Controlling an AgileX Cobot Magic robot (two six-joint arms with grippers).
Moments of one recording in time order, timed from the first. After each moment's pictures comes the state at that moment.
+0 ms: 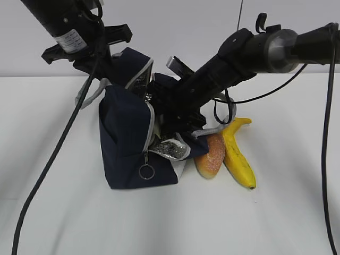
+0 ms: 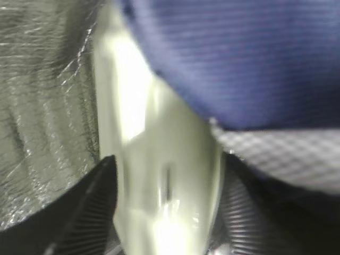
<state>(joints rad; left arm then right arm) -0.32 1.95 -1.84 -0.30 1.22 -0.05 0.32 2.30 -1.76 0.94 0.95 -0.26</state>
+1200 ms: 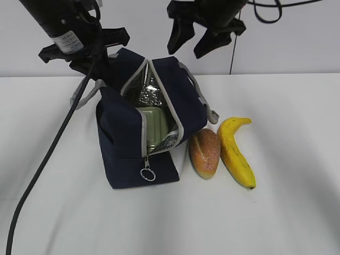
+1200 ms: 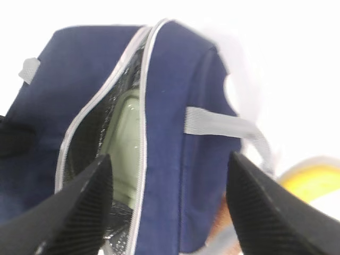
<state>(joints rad) -0.32 1.95 -1.84 -0.27 1.23 -0.04 0.29 2.15 -2.18 0.41 1.23 -0.07</state>
